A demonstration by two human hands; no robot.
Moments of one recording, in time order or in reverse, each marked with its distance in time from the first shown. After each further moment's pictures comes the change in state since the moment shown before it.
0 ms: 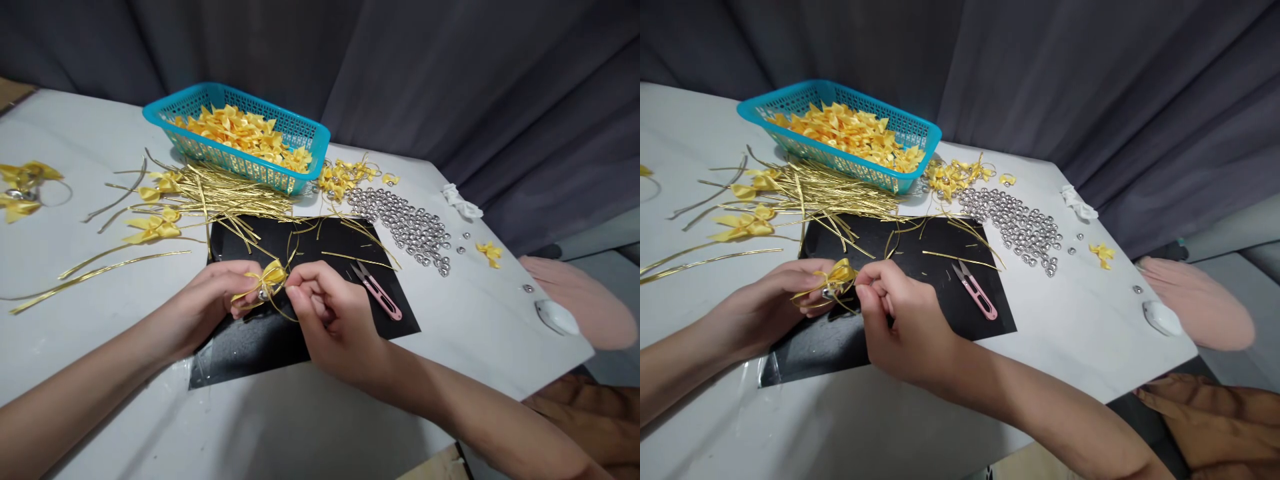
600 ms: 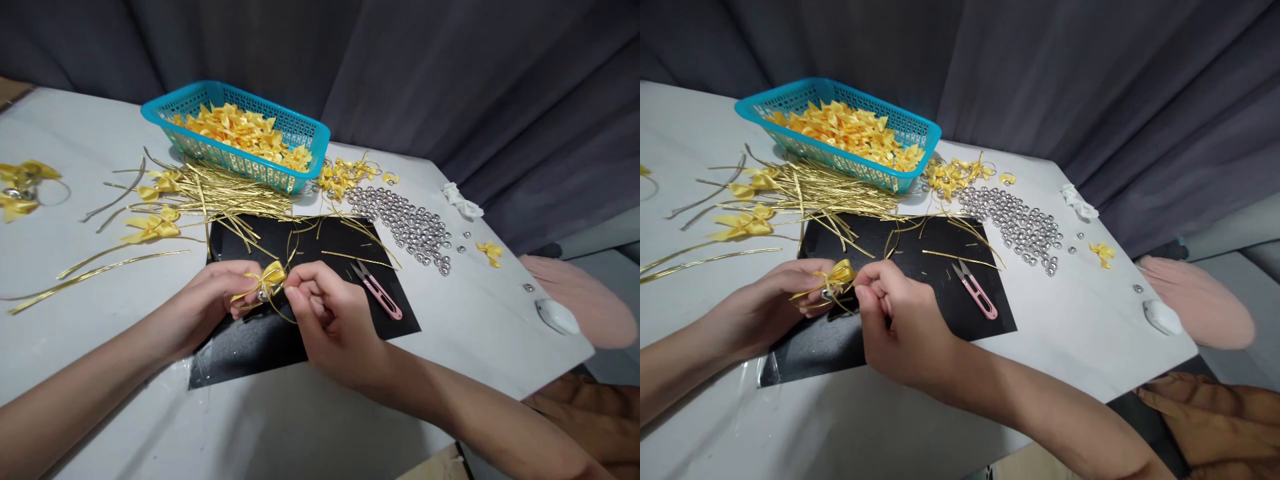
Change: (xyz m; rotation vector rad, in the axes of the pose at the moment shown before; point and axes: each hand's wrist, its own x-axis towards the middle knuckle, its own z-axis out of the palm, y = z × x) left_hand 0.003 0.000 0.001 0.026 0.002 0.008; right_hand 0.000 -0.003 0.002 0.056 -0.007 0.089
